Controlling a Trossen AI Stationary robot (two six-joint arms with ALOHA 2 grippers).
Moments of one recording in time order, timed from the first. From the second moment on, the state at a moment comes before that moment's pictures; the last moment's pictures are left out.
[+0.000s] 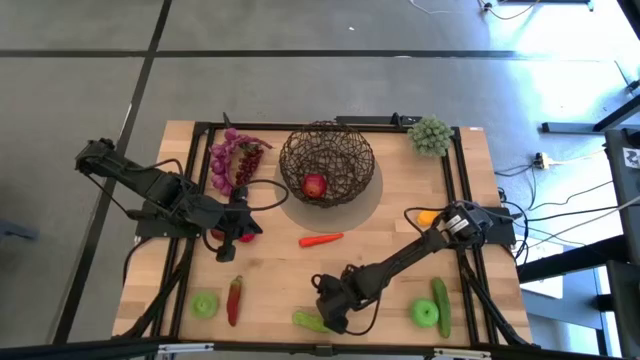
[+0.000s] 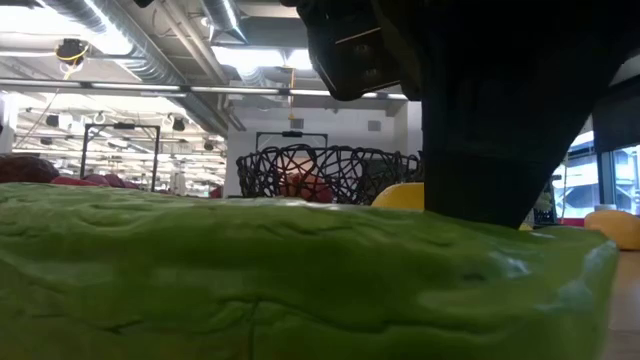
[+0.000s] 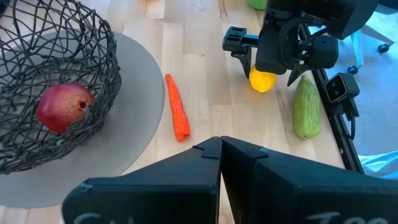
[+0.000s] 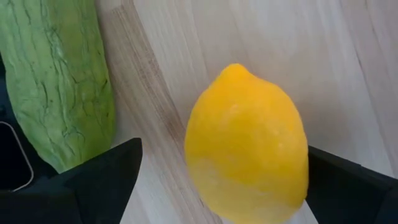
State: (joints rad) left arm -0.45 0.99 1.03 -0.68 -0.29 -0.31; right arm 0.53 2.24 1.68 -0.72 0.02 0.94
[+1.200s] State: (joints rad) left arm -0.45 0.99 1.03 -0.64 -0.29 -0.30; right arm 0.55 2.24 1.68 -0.75 0.16 1.00
